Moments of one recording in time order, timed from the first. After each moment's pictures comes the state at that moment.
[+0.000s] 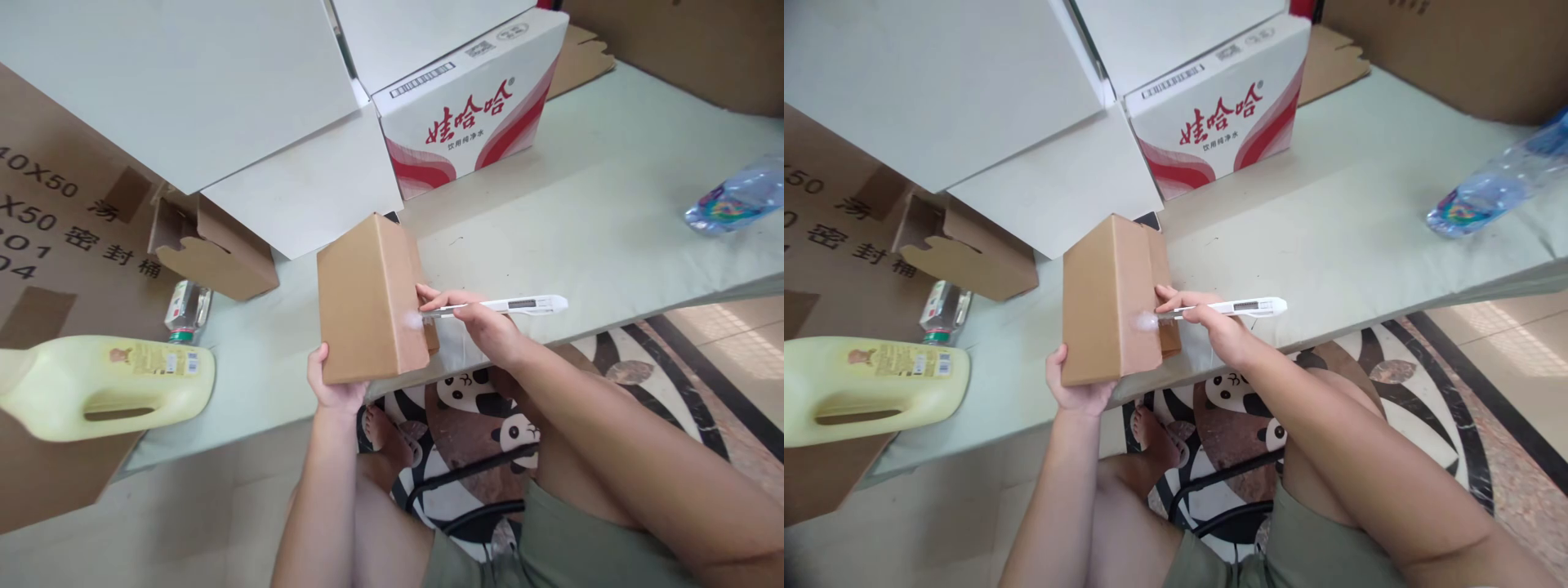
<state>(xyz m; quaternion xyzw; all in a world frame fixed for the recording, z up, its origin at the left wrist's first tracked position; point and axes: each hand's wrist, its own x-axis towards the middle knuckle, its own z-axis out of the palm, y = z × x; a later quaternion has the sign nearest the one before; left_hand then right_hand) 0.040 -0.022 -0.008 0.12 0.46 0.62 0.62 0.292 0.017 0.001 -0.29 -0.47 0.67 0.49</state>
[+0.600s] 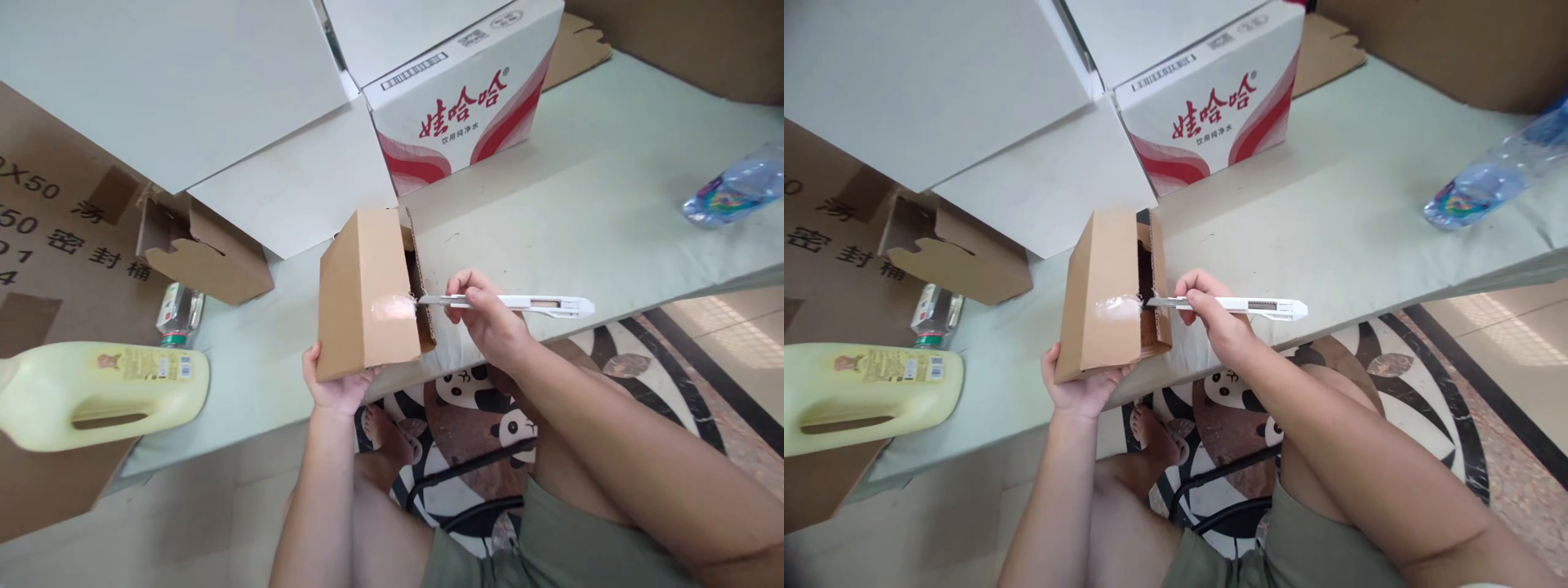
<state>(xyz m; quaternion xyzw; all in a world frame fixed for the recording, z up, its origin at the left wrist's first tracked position) 0.040 -0.018 -0.008 0.13 0.42 0.58 0.69 0.285 0.012 0.015 -0.34 -0.44 0.59 0.58</state>
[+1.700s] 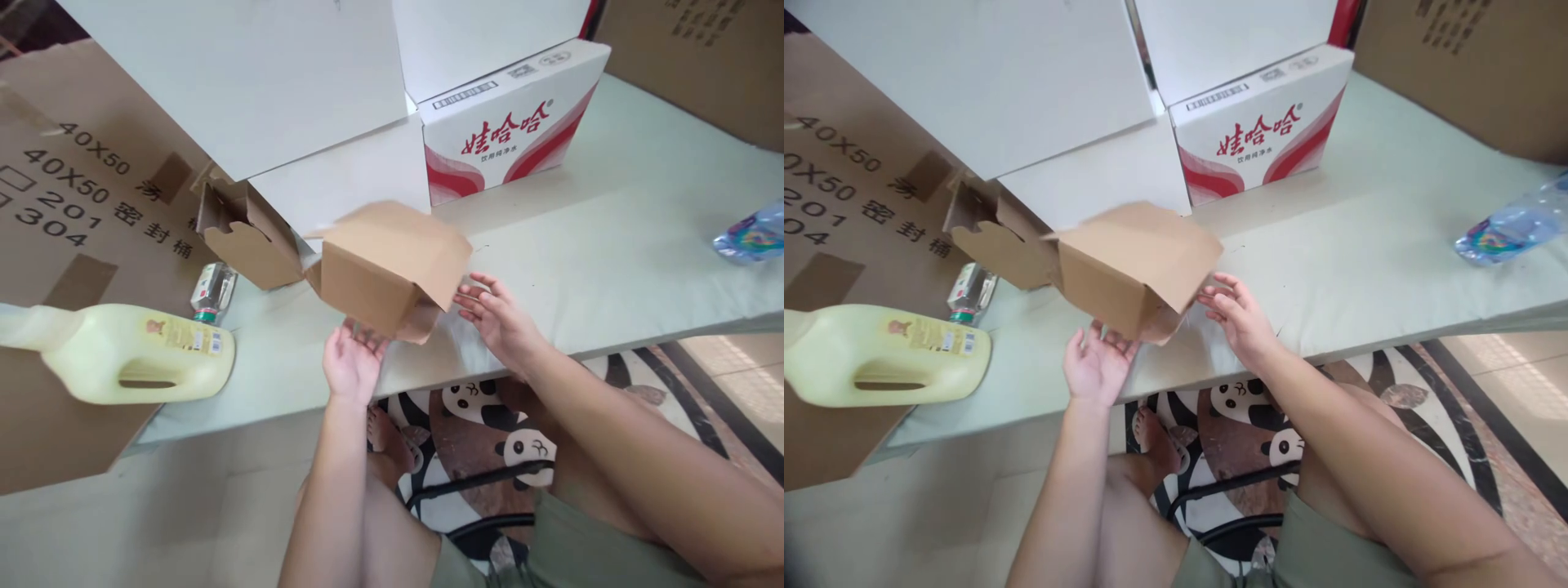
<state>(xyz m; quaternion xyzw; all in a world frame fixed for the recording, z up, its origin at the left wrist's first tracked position) 0.031 -0.017 -0.004 0.12 0.40 0.64 0.64 0.272 0.018 -0.024 -0.39 -0.39 0.64 0.53</state>
